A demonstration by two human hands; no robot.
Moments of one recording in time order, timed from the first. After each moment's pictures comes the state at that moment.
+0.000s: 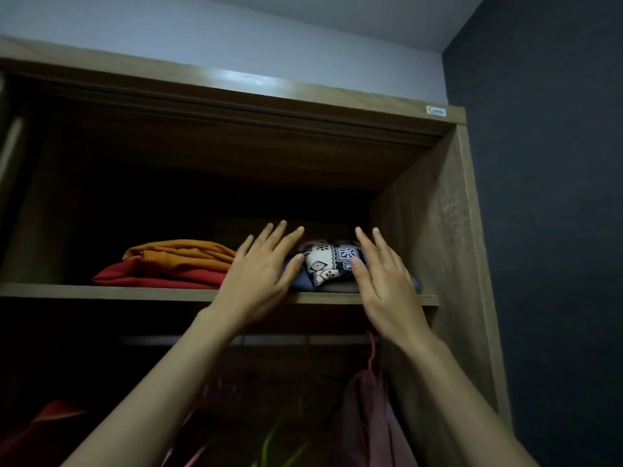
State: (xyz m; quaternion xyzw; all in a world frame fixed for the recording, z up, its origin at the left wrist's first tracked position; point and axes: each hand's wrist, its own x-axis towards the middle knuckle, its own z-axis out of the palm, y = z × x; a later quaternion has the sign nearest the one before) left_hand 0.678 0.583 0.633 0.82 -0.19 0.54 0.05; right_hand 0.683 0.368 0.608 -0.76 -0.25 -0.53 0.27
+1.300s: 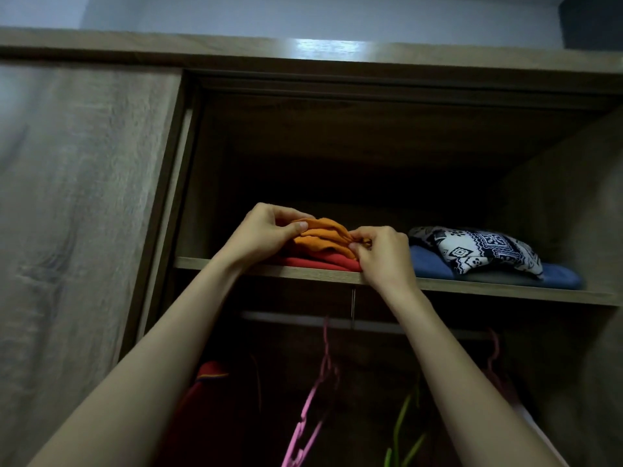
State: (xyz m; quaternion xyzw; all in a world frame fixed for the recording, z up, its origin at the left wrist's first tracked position) left_hand 0.639 0.759 0.656 0.80 -0.22 0.44 0.34; right_hand 0.691 0.567 0.630 -0.75 -0.29 -0.51 0.31
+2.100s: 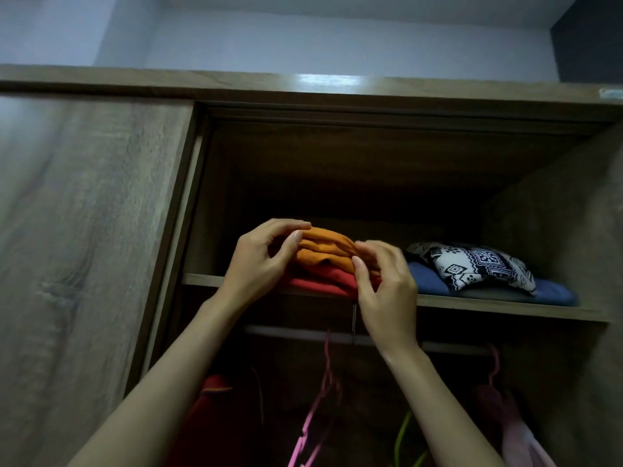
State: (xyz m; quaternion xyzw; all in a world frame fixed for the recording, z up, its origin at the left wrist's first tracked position) left_hand 0.629 0.762 0.630 0.70 -0.28 0.61 0.24; right_hand 0.675 0.567 0.595 -0.56 -0.35 -0.64 0.39
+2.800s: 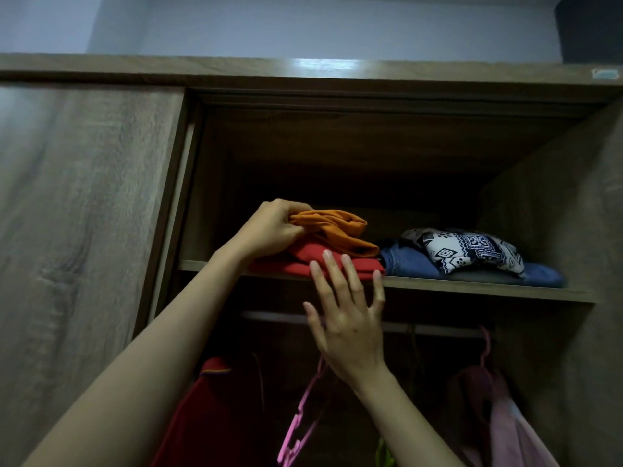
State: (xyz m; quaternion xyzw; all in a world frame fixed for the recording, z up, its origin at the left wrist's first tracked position) left_hand 0.627 0.744 0.671 0.82 -0.24 0.49 0.18; right_hand 0.692 0.590 0.536 -0.62 -0.26 -0.73 0.06
